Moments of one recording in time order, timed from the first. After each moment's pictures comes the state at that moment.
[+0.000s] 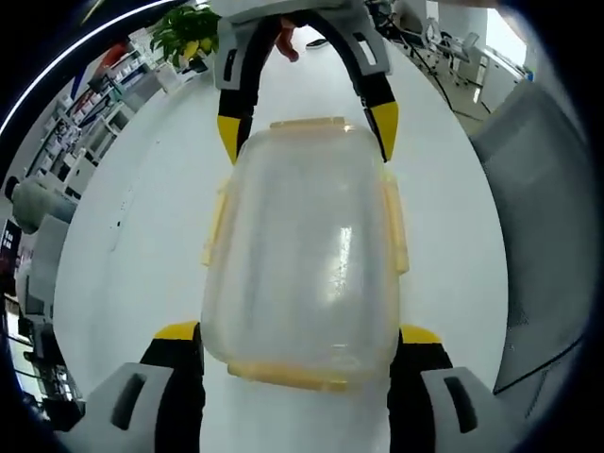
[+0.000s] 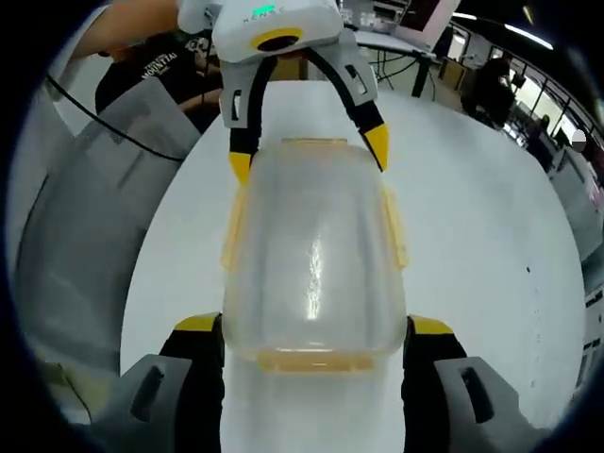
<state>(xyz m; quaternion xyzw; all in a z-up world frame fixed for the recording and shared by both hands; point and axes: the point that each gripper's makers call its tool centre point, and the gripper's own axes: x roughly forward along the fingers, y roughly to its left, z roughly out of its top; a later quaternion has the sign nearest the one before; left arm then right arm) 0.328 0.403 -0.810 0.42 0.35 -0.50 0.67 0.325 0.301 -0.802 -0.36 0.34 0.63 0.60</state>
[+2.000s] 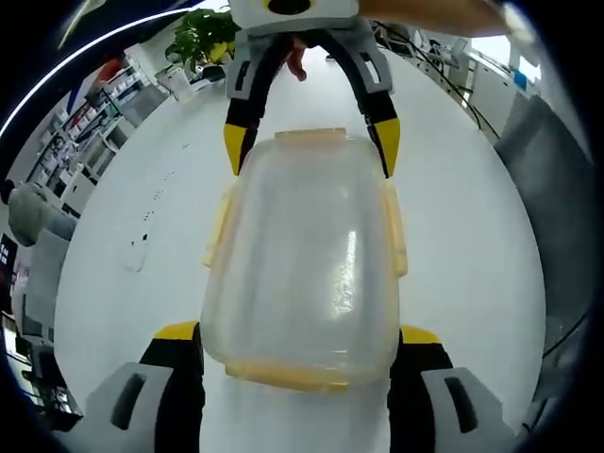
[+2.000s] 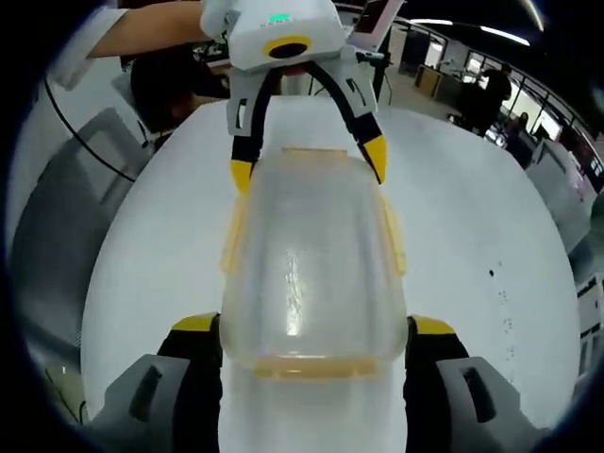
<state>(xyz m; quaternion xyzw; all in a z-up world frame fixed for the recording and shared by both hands) 0.447 0.389 -0.806 0.41 0.32 -0.54 0.67 0.432 0.296 -0.799 -0.34 0.32 0.61 0.64</state>
